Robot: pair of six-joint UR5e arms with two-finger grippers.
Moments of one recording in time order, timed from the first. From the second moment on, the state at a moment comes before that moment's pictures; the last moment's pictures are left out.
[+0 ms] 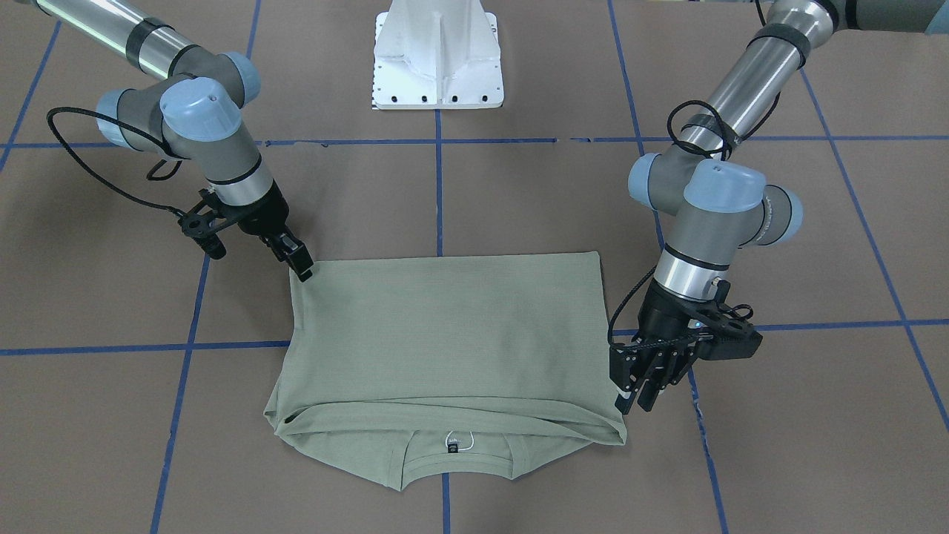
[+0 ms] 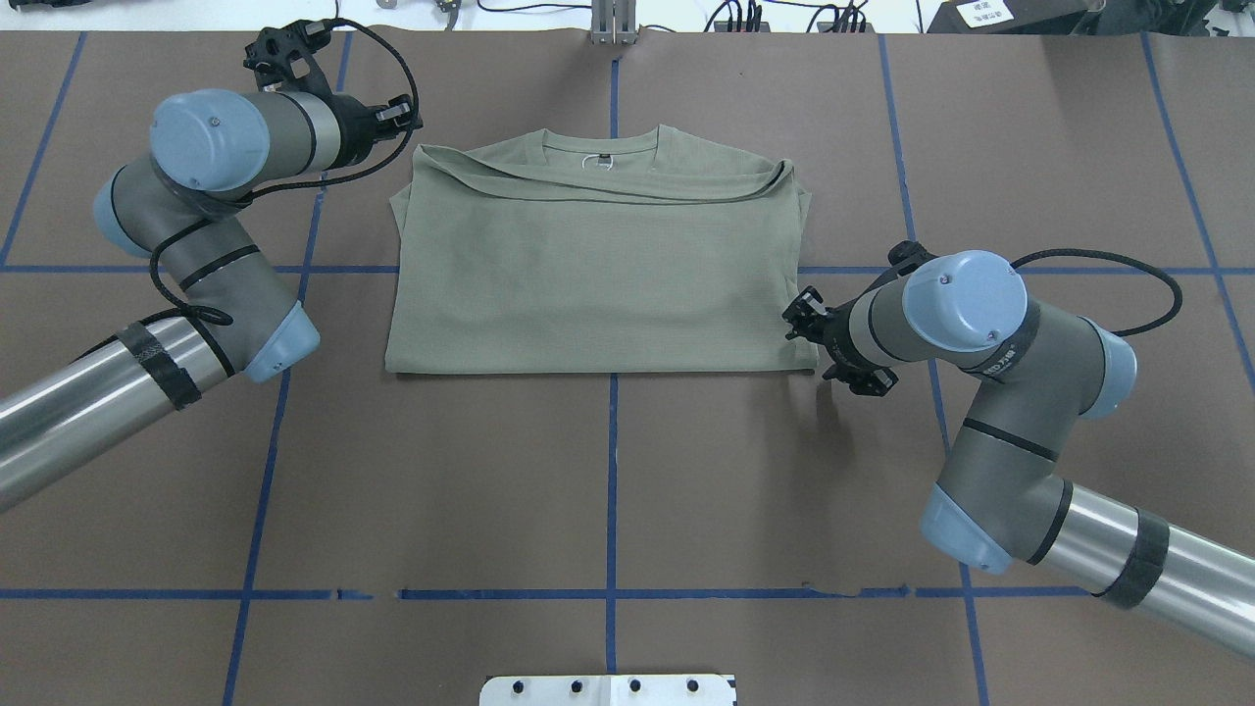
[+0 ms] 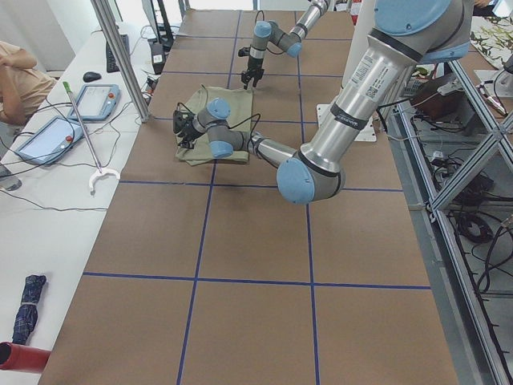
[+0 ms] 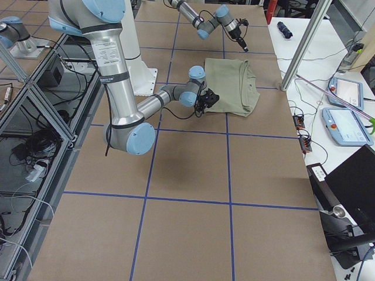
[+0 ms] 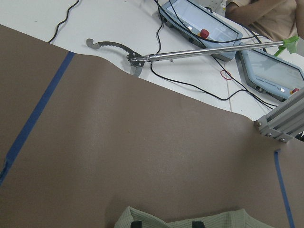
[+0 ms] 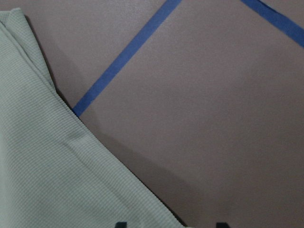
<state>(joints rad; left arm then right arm) -0.83 -2.18 -1.23 -2.52 -1.61 -1.37 0.59 -1.25 1.68 -1.11 1.80 2.00</state>
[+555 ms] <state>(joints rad) -0.83 -2.18 -1.24 -2.51 -1.61 -1.37 0.59 -1.25 1.67 -1.11 1.80 2.00</state>
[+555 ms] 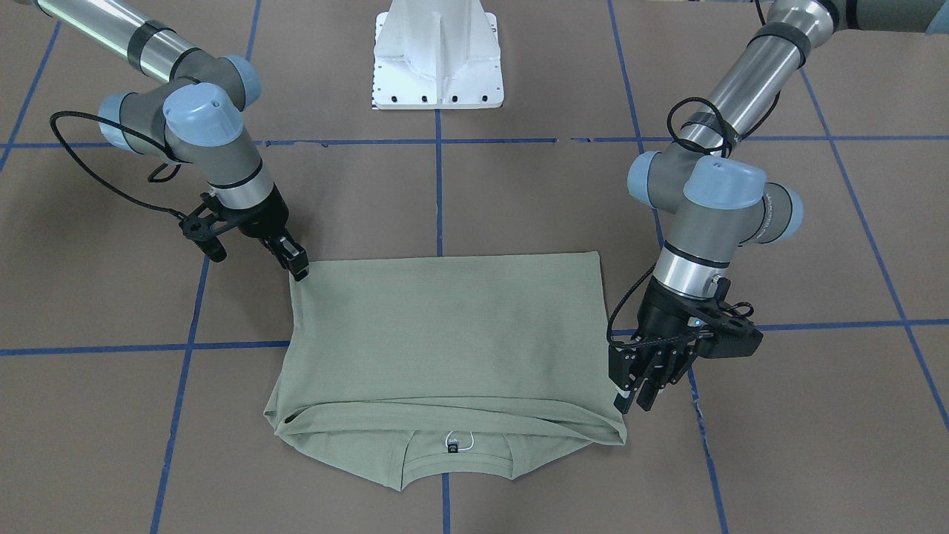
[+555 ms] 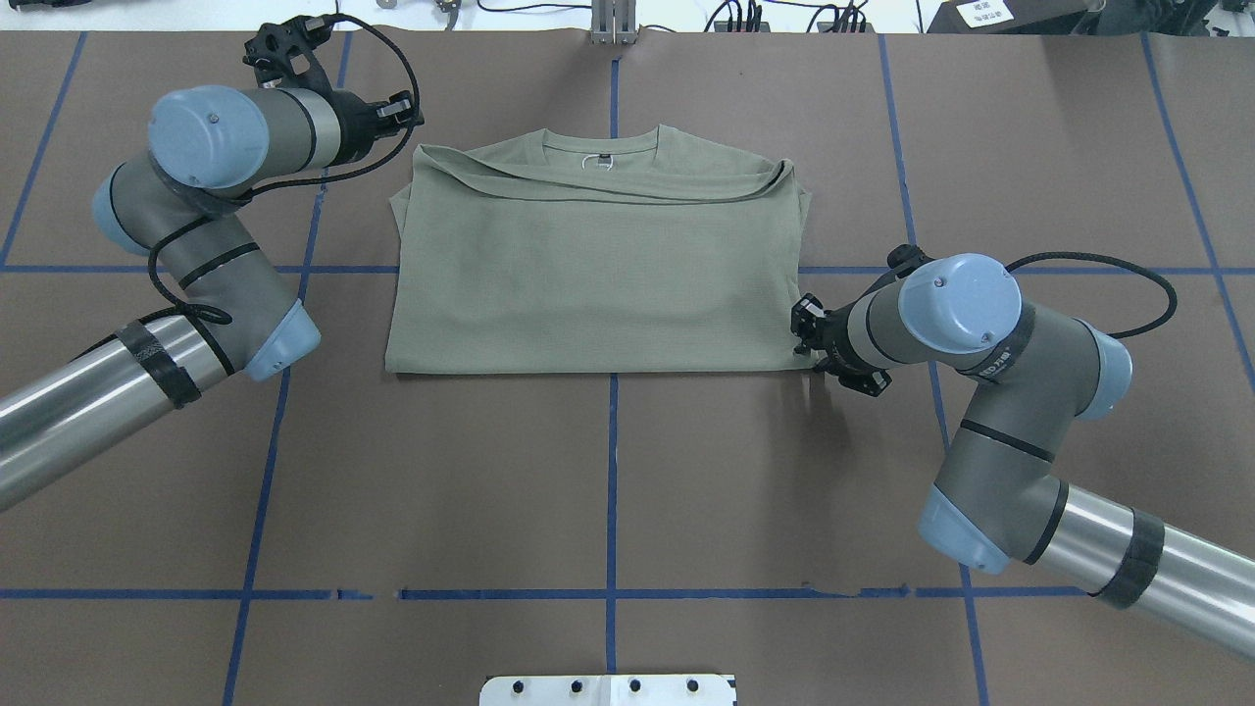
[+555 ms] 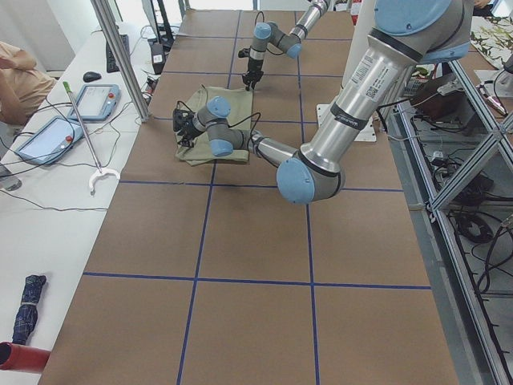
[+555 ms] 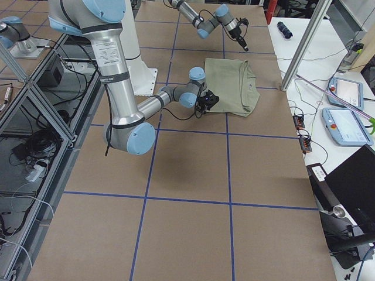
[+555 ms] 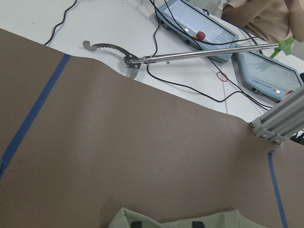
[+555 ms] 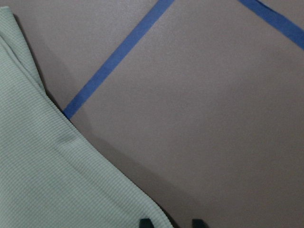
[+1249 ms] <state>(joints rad) -0.83 -2.18 -1.27 -2.51 -1.61 -1.37 0.59 -1.33 1.82 -1.11 1.82 1.99</state>
